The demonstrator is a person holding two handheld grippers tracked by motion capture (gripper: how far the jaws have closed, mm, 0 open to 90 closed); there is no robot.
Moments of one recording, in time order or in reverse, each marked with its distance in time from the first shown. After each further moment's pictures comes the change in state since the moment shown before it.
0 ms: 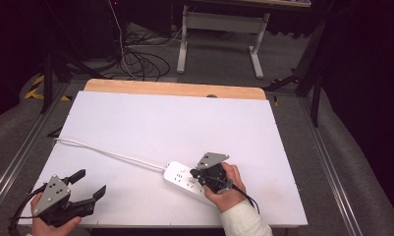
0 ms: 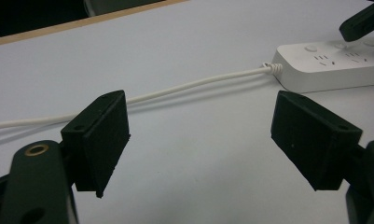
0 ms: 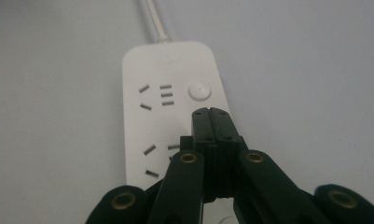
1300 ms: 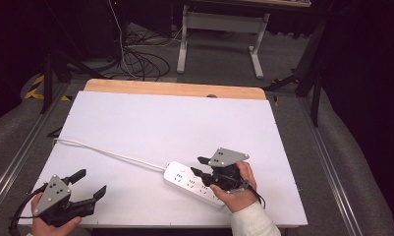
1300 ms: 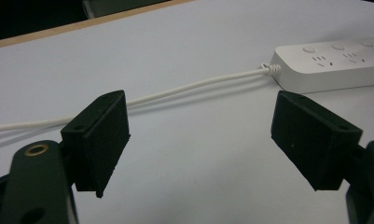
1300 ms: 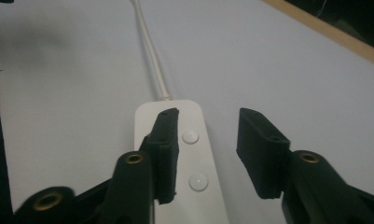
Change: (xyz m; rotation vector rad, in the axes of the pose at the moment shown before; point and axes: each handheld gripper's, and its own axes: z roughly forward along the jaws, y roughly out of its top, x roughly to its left) left arm -0.001 0.001 0.000 -0.006 -0.003 0.006; right arm -0.008 0.005 -0.039 -0.202 0.001 -0.030
